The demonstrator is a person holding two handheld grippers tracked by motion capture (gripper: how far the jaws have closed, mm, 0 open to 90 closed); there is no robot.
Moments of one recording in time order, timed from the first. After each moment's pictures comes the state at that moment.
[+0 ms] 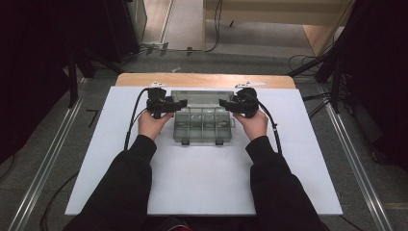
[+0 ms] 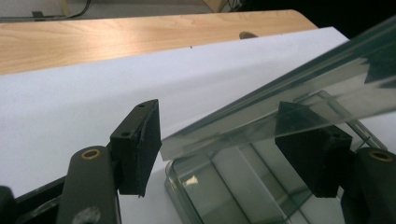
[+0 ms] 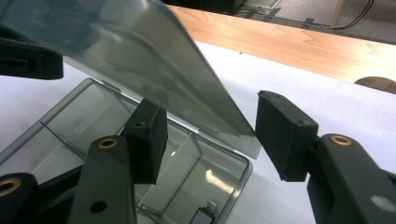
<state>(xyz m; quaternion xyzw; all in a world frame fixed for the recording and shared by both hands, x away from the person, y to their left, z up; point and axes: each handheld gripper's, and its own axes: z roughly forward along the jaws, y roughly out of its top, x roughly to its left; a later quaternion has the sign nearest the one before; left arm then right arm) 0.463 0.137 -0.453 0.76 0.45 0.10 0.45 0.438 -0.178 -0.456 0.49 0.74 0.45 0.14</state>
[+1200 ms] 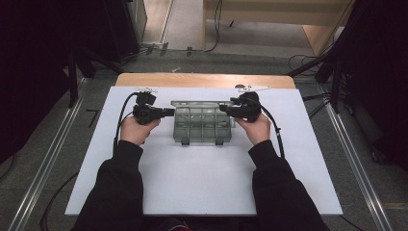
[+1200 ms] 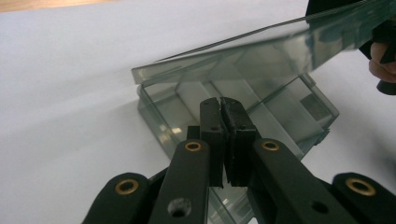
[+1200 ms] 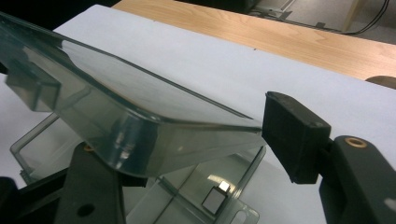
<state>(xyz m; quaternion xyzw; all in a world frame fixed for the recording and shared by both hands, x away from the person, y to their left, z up) 0.429 0.164 -0.427 0.80 0.43 0.01 0.42 0.418 -0.182 -0.452 0.46 0.75 0.45 0.14</state>
